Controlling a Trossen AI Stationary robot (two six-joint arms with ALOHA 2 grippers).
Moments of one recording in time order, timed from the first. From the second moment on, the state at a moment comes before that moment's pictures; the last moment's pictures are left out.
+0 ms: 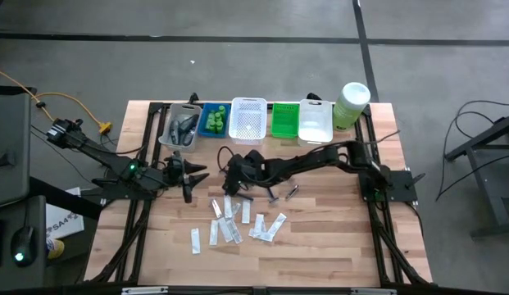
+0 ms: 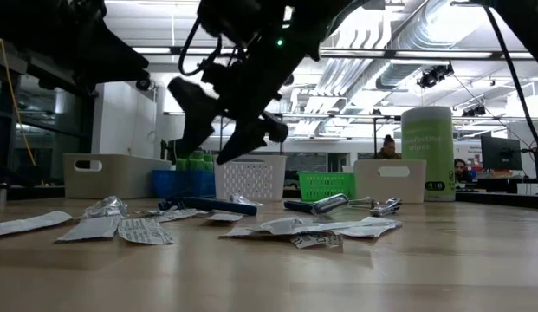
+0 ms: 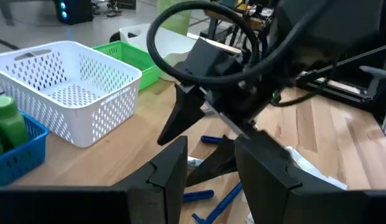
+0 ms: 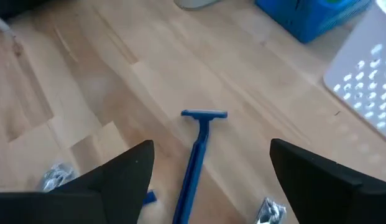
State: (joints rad) left arm -0.46 0.65 0.32 0.05 -0.78 -0.47; right arm 0.06 2.19 1.62 -0.24 0.44 0.56
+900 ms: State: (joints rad) left arm -0.46 0.64 0.32 0.05 -0.80 -0.51; right arm 0.03 2.23 1.71 -0.45 0.36 0.61
